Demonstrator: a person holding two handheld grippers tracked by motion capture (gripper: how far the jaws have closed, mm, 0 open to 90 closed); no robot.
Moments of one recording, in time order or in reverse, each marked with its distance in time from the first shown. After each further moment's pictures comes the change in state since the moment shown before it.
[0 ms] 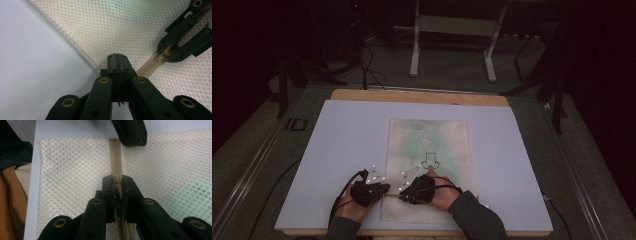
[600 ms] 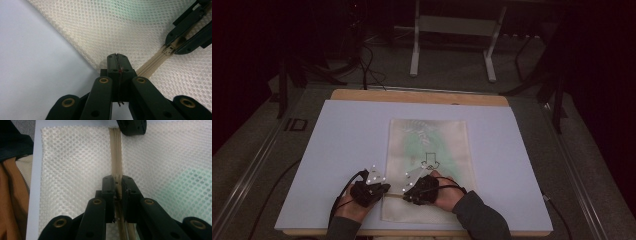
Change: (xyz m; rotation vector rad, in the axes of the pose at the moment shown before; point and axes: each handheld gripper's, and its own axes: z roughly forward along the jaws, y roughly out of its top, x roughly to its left) left arm 0.000 0.001 0.000 0.005 0.003 0.008; right arm 0.001 -0.008 -0.008 0.029 -0.006 -0.006
